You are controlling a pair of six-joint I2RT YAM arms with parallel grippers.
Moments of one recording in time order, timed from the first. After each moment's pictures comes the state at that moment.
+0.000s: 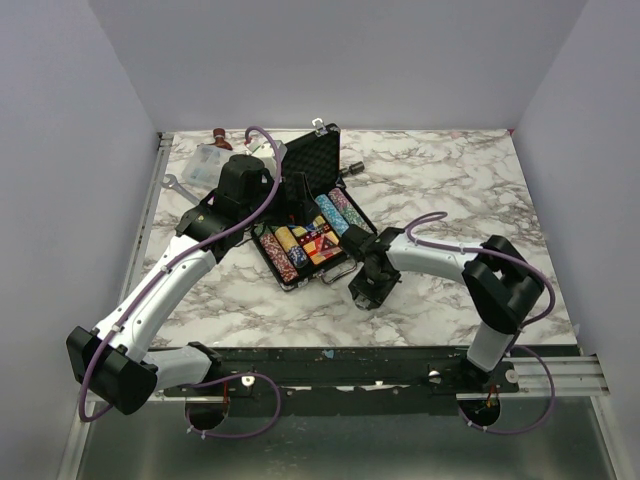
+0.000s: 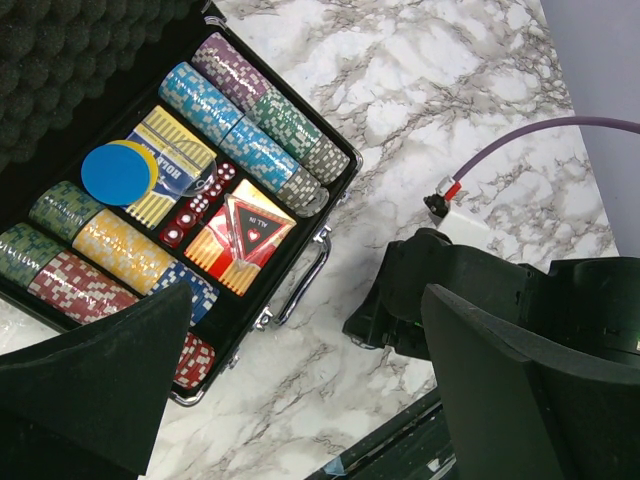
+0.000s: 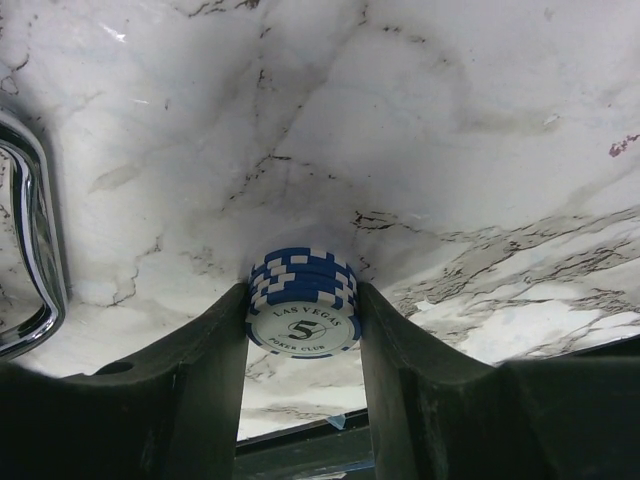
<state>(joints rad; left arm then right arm) -0.52 1.21 1.22 -0.52 0.16 -0.45 0.83 1.77 1.09 -0.85 0.10 1.46</state>
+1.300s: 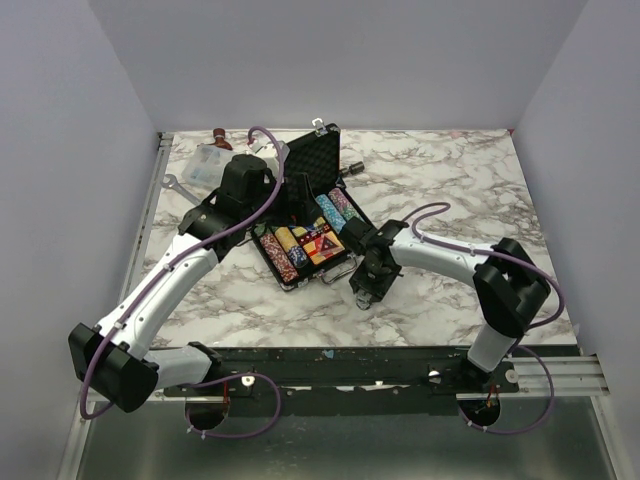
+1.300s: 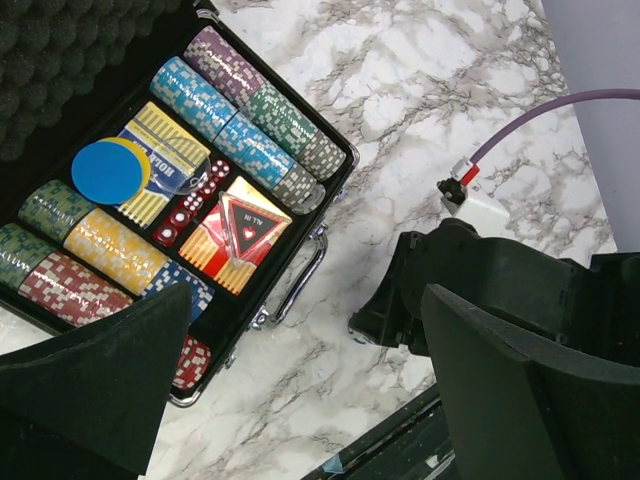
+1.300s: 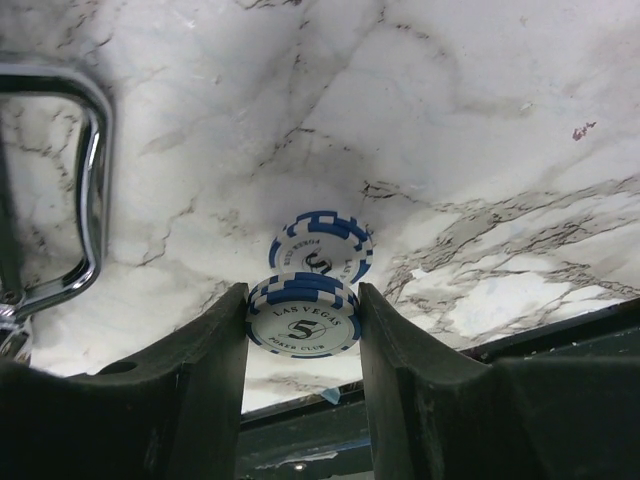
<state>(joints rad) -0.53 1.22 1.22 -0.51 0.17 -0.46 0.83 1.73 1.15 -0.92 0.12 1.44</state>
